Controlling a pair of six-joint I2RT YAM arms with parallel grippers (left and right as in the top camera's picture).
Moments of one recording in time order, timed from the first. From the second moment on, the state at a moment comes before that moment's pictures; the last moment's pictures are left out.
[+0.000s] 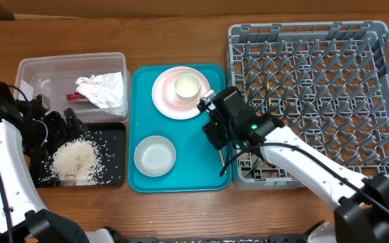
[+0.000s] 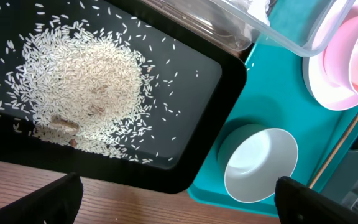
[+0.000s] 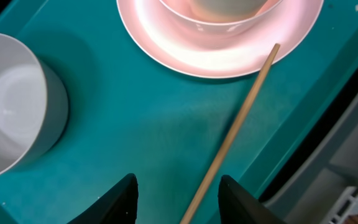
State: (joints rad) left arm 0.54 1.52 1.38 -1.34 0.31 0.01; right arm 0.64 1.62 1.08 -0.49 -0.10 -0.01
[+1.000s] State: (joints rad) left arm 0.54 1.52 1.38 -1.34 0.31 0.01; right arm 0.66 1.80 1.08 -0.32 0.03 0.17
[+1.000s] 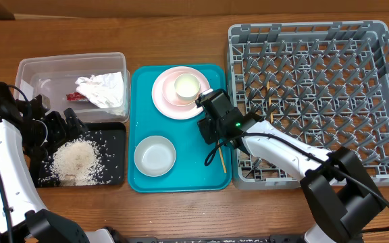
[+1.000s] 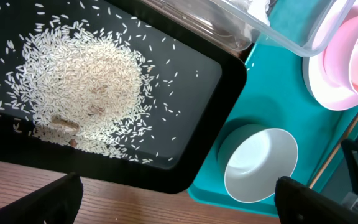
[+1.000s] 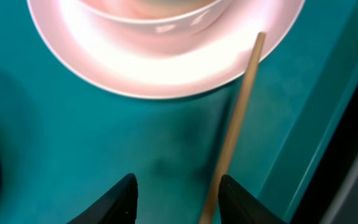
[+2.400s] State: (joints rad) left arm 0.54 1.52 1.38 -1.34 0.31 0.01; right arm 0.71 1.80 1.08 -0.33 0.22 0.33
